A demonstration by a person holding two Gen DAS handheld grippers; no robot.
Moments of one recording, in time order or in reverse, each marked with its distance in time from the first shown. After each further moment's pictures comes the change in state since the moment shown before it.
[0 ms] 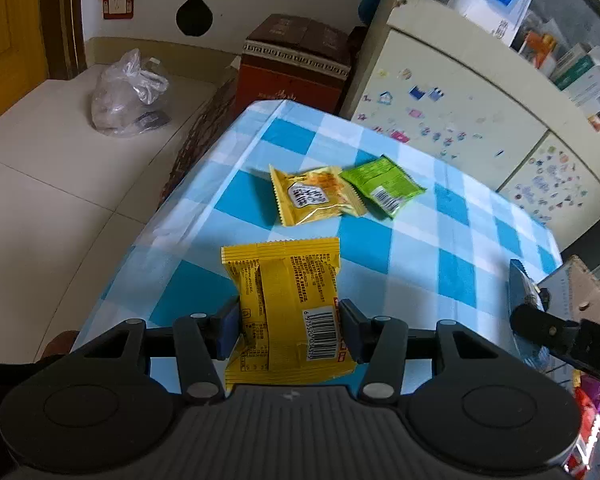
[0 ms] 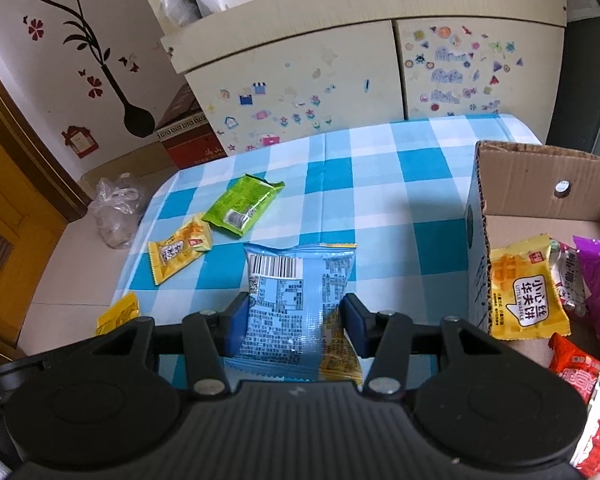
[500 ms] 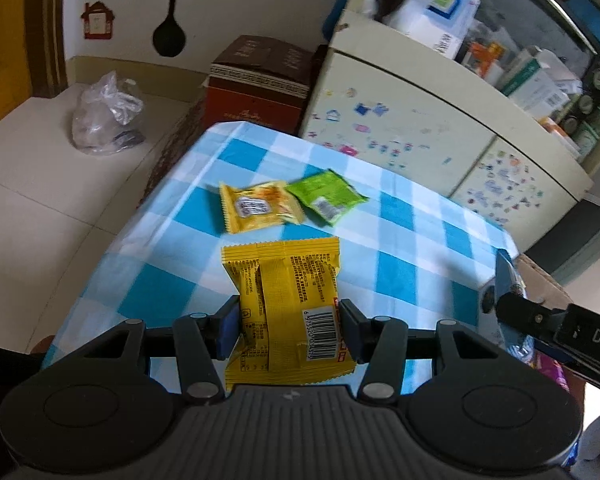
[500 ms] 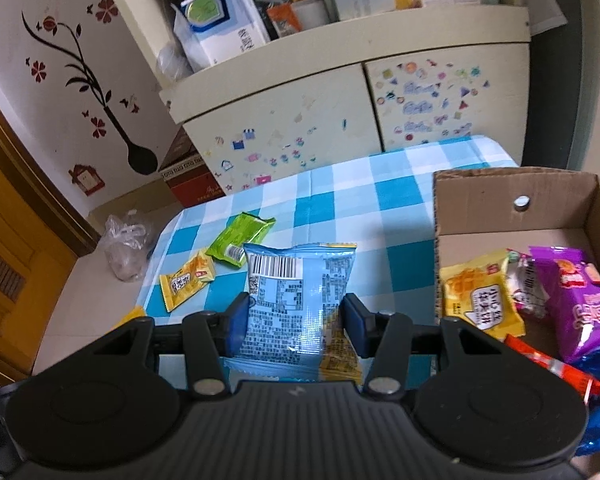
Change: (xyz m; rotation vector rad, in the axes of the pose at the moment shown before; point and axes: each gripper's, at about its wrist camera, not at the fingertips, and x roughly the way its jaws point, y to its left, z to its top) left arm -0.036 -0.037 -0.009 0.031 -0.044 -0.062; right arm -0.046 -0.020 0.002 0.065 -0.092 0.013
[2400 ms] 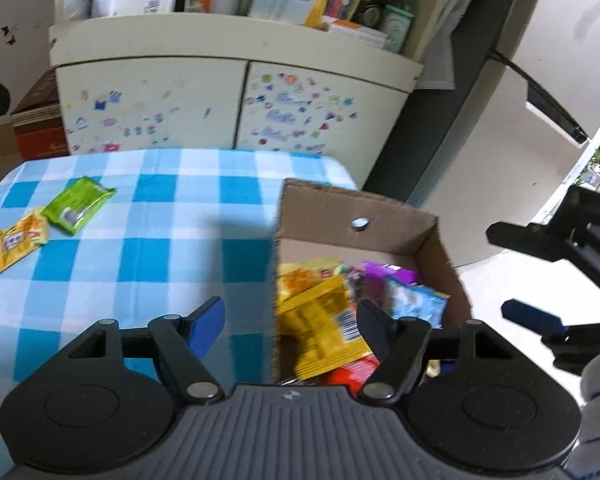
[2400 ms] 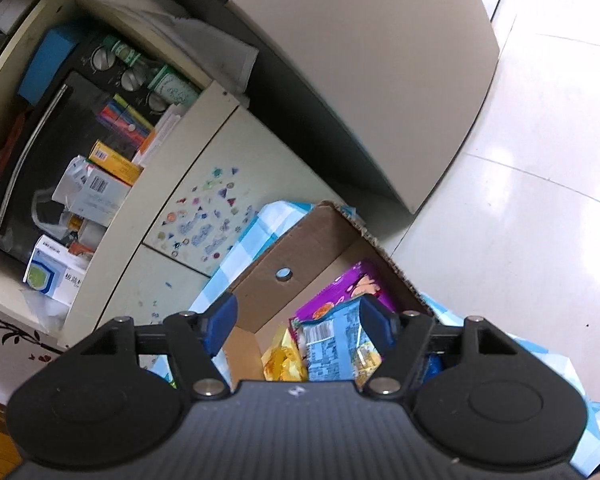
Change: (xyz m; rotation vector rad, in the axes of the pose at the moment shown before) left arm 0.012 -0.188 -0.040 0.344 0.063 -0.235; right arm -0.093 -0.181 0.008 0.674 -0.202 -0.141
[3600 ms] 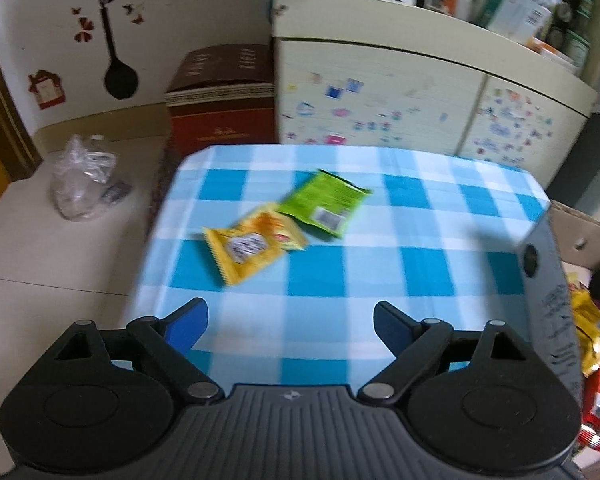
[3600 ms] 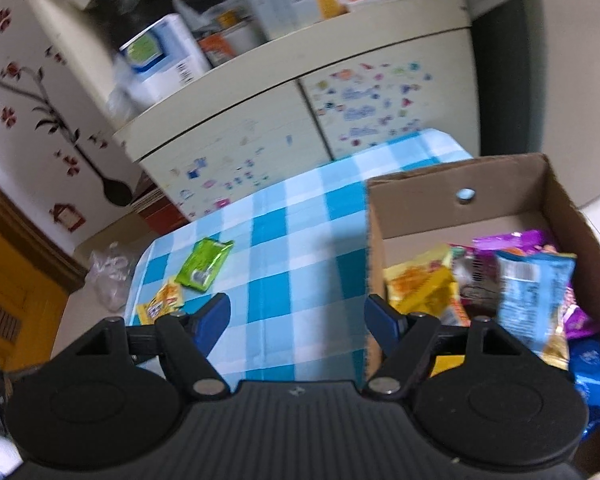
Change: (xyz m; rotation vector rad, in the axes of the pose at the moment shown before) left arm -0.019 0.193 0.021 -0.058 0.028 0.327; right arm 0.055 0.121 -0.109 -0.587 0.183 0.118
